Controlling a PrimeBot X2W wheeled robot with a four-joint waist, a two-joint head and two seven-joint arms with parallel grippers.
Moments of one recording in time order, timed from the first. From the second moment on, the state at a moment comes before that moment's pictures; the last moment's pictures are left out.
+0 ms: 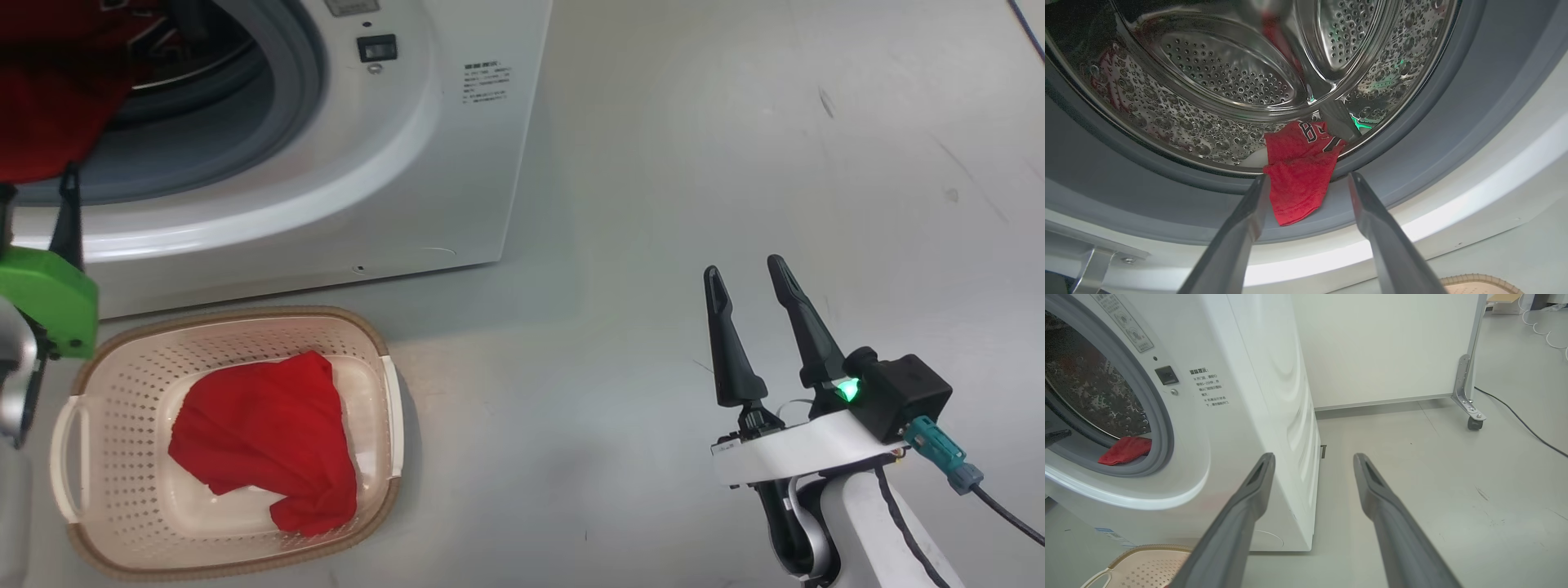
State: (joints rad) left arm -0.51 0.34 -0.03 0.31 -0.09 -0.07 0.09; right arm -0.11 -0.04 0.29 0.02 0.38 0.09 -0.26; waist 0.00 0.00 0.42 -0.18
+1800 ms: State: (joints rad) left arm -0.95 0.48 0.00 0.72 0.01 0.01 0.45; right arm -0.24 -0.05 0.43 0.00 0.45 0.00 -0.26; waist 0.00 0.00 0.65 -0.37
